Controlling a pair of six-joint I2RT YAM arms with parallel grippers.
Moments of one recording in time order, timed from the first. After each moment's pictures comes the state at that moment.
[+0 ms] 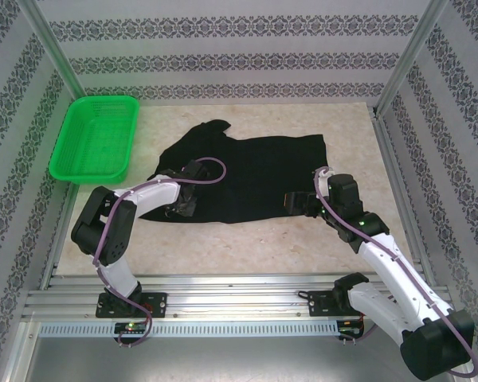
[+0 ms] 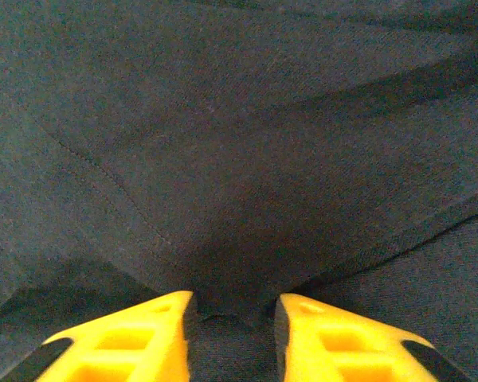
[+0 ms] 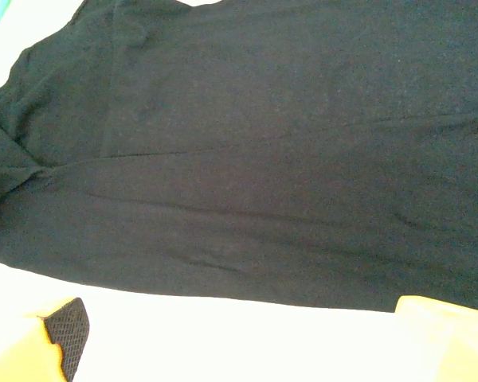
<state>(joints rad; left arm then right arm) -0.46 1.74 1.05 -0.72 -0.33 -0.20 0.30 0.86 0.65 -0.47 -0.15 0.31</state>
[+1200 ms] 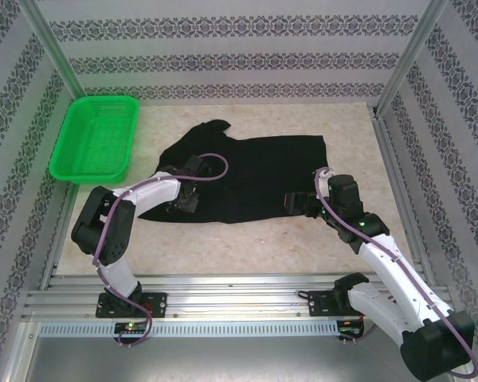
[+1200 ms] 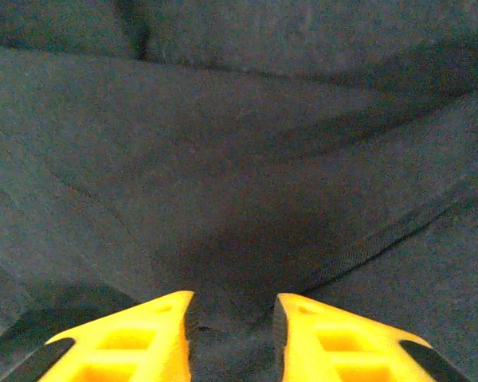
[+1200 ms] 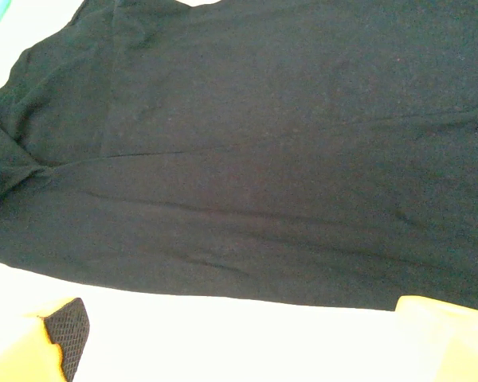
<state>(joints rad) -0.46 1.74 1.10 -0.73 -0.30 -0.17 0.30 0.86 0.64 -0.47 -0.15 0.31</state>
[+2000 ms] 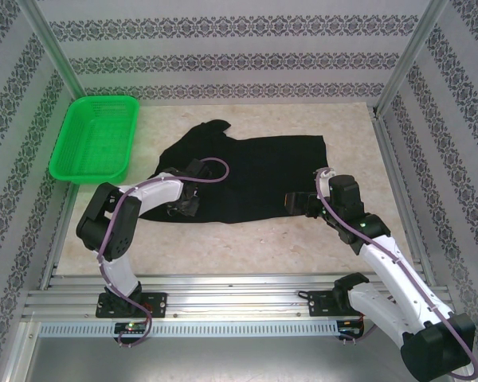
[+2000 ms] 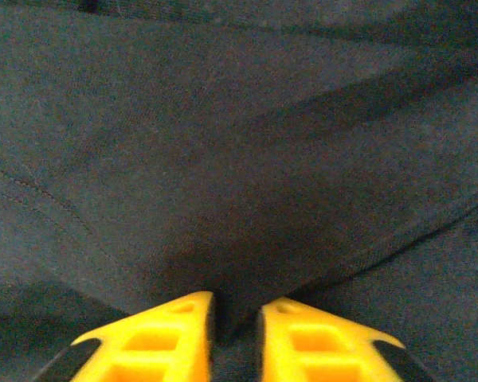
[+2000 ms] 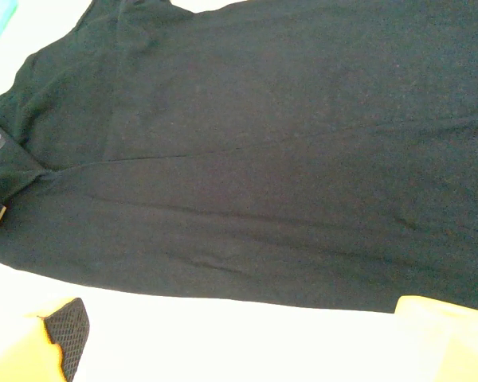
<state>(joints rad) -0.46 1.79 1.09 -0.73 -0.29 -0.17 0.30 0.84 0.64 -0.47 -0.15 0.31</state>
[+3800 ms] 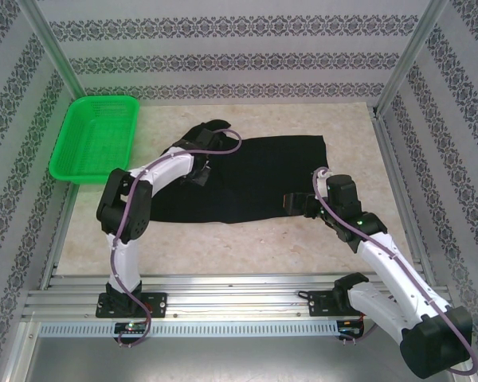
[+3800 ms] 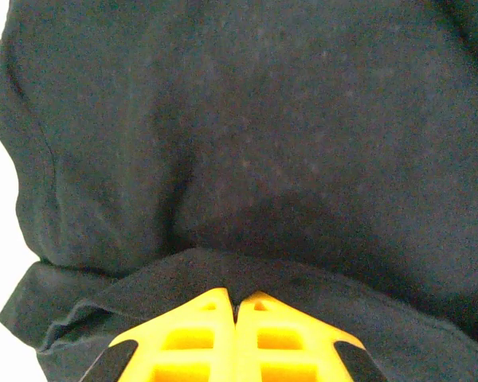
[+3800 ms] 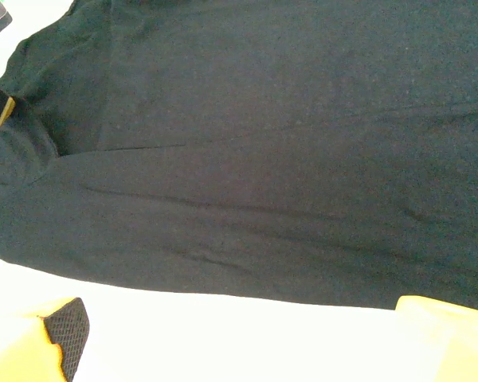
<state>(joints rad) -0.43 2.00 1.53 -0.81 -0.36 -0.01 0.30 0.88 0.63 -0.45 -0.16 0.31</state>
